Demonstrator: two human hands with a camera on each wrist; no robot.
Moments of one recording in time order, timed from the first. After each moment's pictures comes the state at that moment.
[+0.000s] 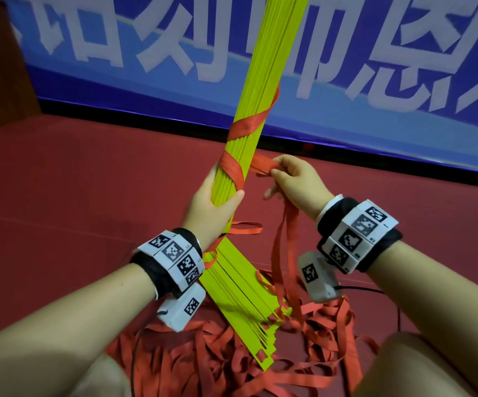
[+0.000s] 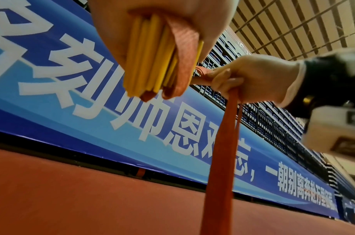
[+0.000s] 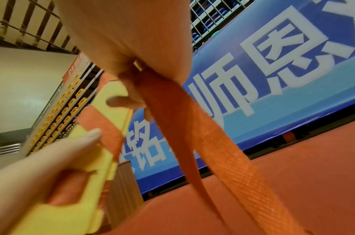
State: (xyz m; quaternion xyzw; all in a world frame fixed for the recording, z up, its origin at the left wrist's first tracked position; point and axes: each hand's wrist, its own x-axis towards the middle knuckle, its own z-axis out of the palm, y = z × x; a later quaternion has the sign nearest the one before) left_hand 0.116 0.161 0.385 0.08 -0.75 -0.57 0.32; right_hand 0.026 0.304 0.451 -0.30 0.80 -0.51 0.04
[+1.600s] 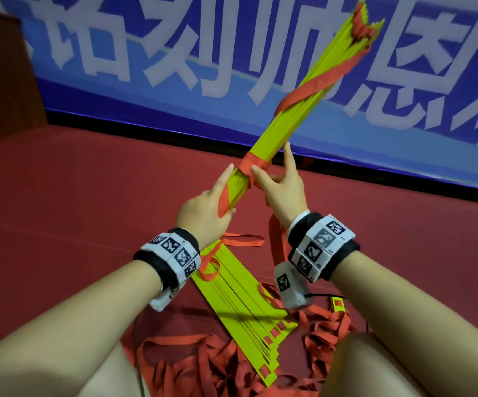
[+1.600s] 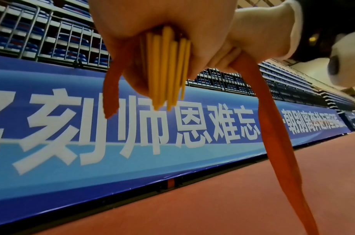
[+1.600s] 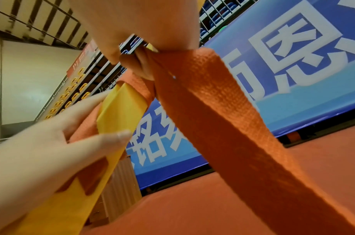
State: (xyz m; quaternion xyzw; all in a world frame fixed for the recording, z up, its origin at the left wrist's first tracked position) left_hand 0.114 0.124 0.393 0.09 -0.93 -0.17 0.30; right_hand 0.027 0.260 0.437 -0.27 0.73 -0.61 -0.12
